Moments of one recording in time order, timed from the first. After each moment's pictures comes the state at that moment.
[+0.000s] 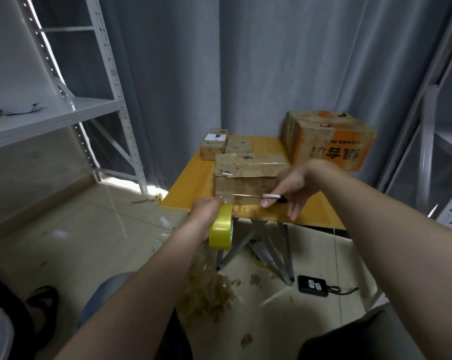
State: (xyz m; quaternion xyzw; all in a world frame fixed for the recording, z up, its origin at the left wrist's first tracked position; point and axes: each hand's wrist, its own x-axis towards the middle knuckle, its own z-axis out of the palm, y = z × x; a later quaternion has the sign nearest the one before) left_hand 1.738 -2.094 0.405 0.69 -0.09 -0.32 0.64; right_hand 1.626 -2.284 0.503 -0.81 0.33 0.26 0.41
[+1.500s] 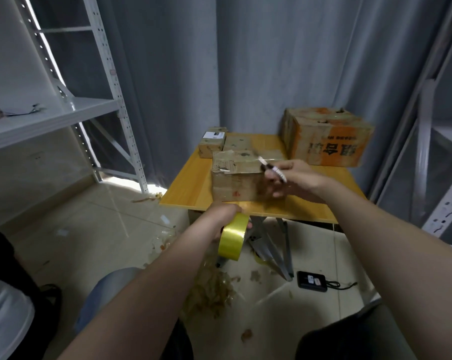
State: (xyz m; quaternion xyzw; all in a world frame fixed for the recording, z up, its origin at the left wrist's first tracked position) left_hand 1.705 -2.104 0.413 0.72 -0.15 -0.41 0.54; right_hand 1.599 -2.302 0.461 -0.73 0.20 -0.09 0.65
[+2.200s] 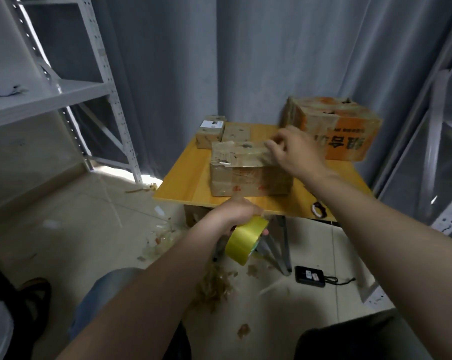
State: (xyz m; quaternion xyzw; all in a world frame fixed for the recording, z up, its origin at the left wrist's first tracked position) left_hand 1.707 -2.129 0.410 0.72 -0.25 -0.48 0.44; right_hand 1.638 -2.298 0.475 -0.92 0.23 -0.30 0.11
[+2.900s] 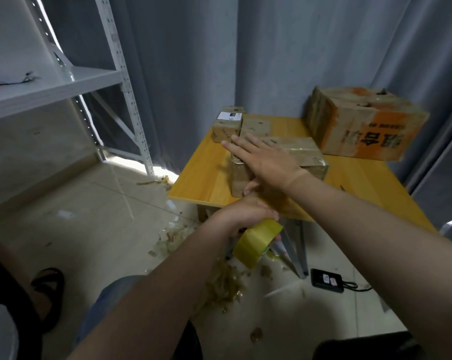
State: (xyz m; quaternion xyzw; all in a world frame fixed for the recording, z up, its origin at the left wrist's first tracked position) left_hand 1.743 -2.122 0.401 0.72 -0.31 -0.46 0.42; right_hand 1.734 -2.268 0.434 -0.99 0.03 -0.06 -0.13
